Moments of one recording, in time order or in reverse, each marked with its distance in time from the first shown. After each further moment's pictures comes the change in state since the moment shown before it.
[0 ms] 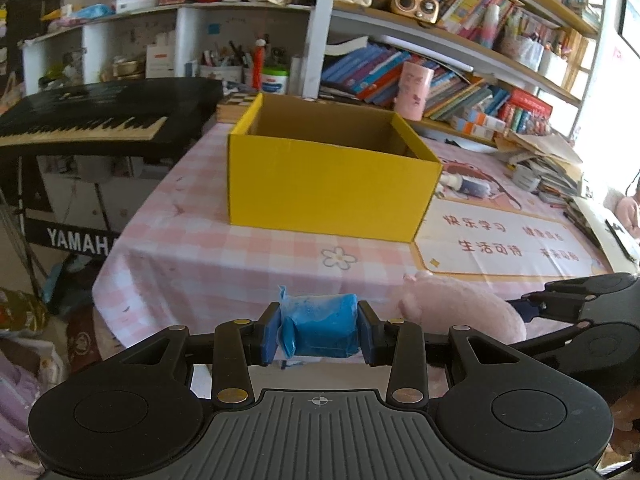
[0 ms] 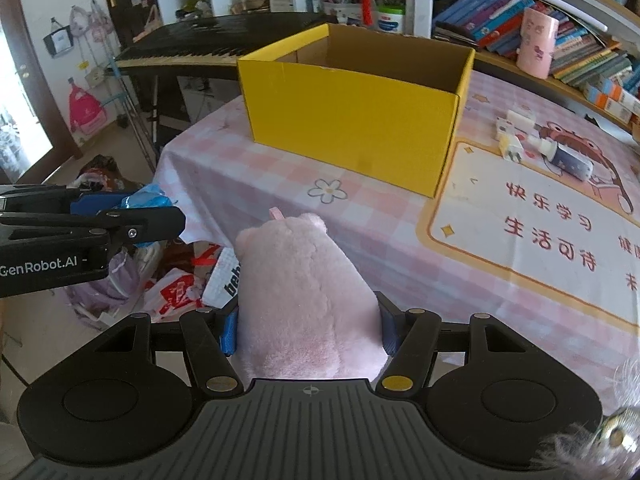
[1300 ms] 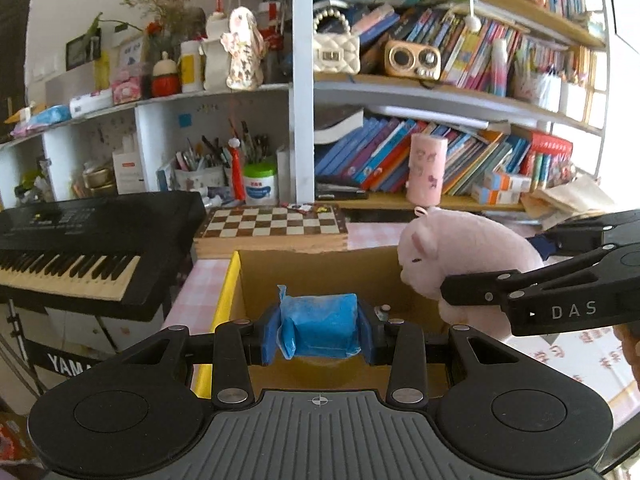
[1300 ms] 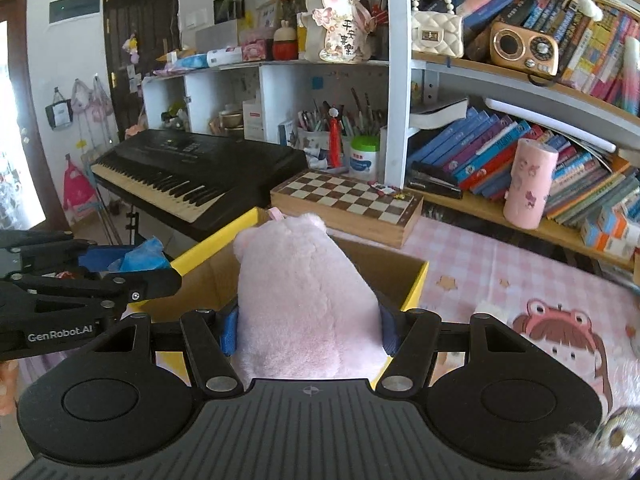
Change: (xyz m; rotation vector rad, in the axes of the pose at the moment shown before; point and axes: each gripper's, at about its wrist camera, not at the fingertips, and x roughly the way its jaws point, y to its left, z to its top) left arm 0.113 -0.020 0.168 0.160 -0.171 0.053; right arm 0.026 -0.113 0.188 -0.053 -0.296 0.000
